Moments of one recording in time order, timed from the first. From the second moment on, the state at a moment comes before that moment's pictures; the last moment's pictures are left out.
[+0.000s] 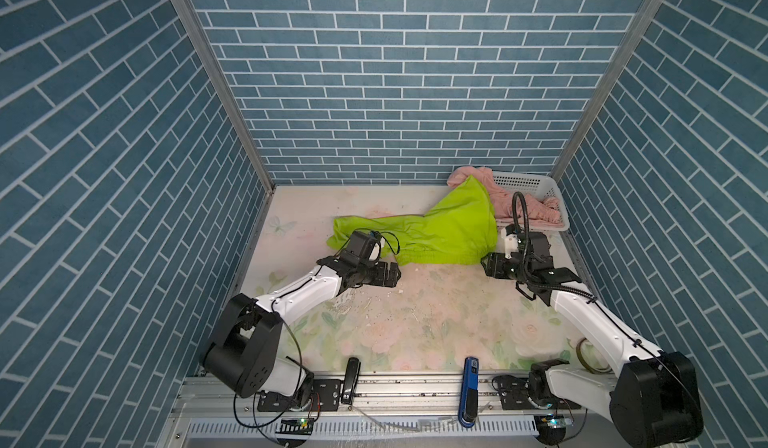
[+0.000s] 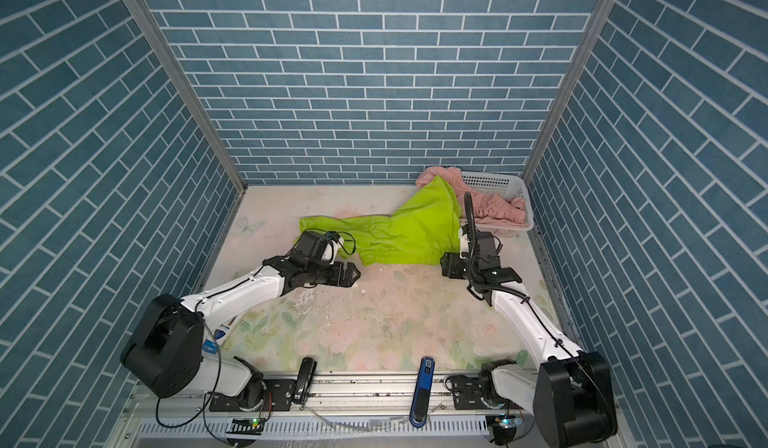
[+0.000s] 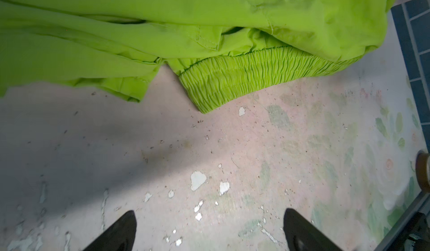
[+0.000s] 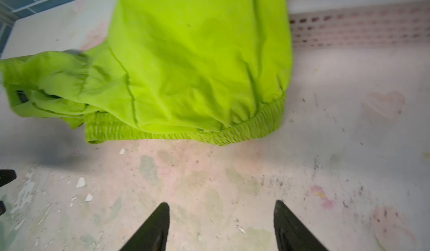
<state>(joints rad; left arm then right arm) -0.54 1.49 0.86 -0.28 0.22 -0.39 0.23 1.16 0.71 -0.36 -0.13 0.27</state>
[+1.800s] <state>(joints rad) -0.63 1.61 1.01 -0.37 -0.07 -0.02 0.24 1.46 1.14 -0.57 -0.49 0.26</state>
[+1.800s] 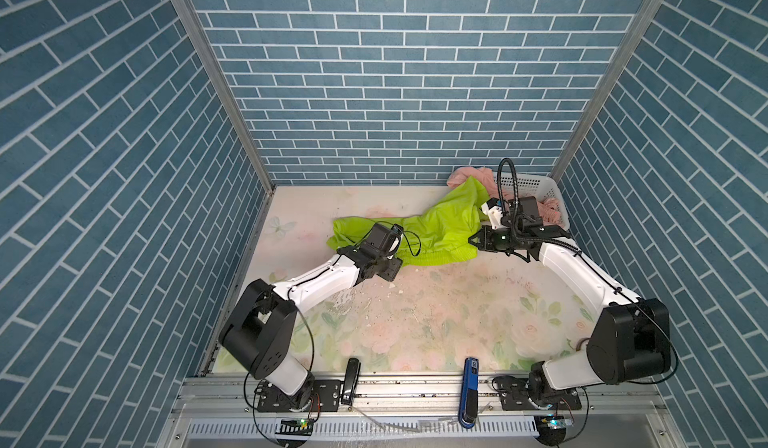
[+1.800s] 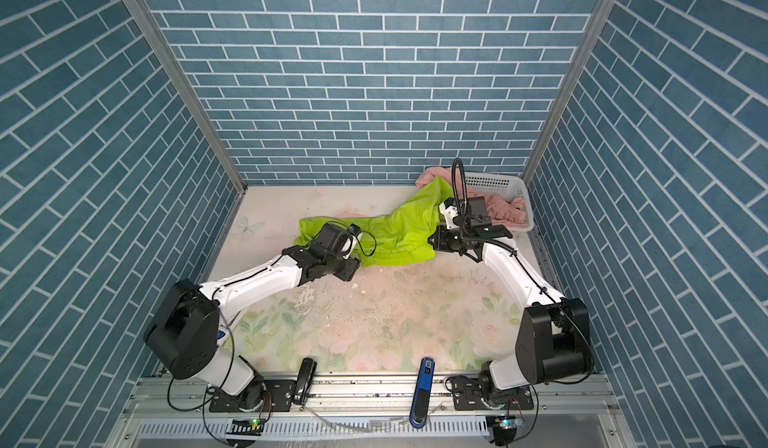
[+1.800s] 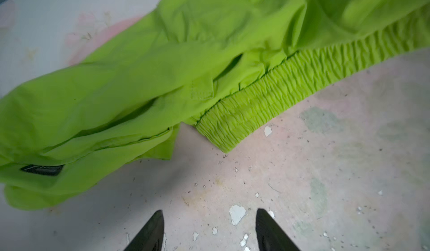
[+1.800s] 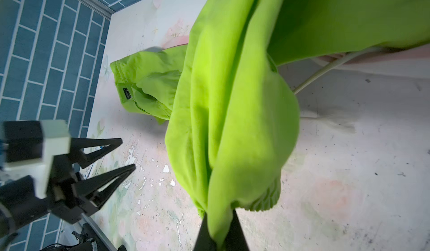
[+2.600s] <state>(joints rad) -0.64 1.92 1.16 -0.23 -0.11 0.01 0.24 1.43 1.06 -0.53 -0.52 0.31</state>
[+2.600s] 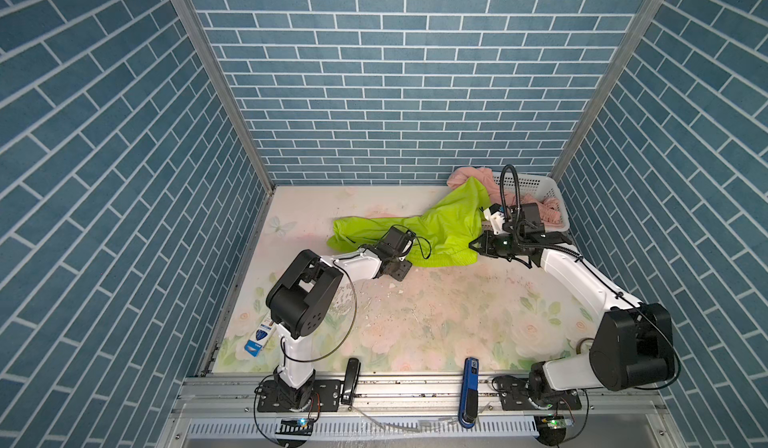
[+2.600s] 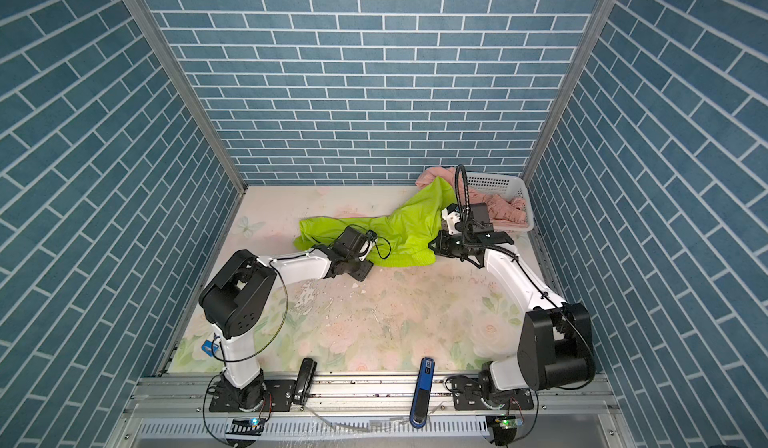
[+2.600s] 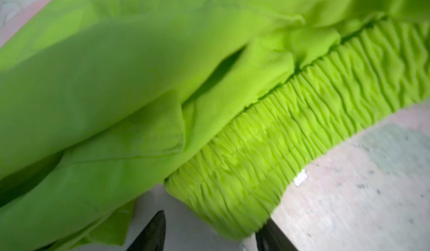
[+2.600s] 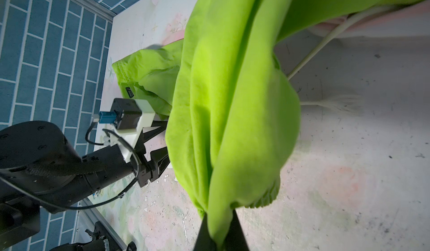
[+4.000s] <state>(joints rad) -0.63 1.22 2.21 -1.49 -0.25 0.00 0.65 1.43 2.16 -1.18 -0.44 0.16</state>
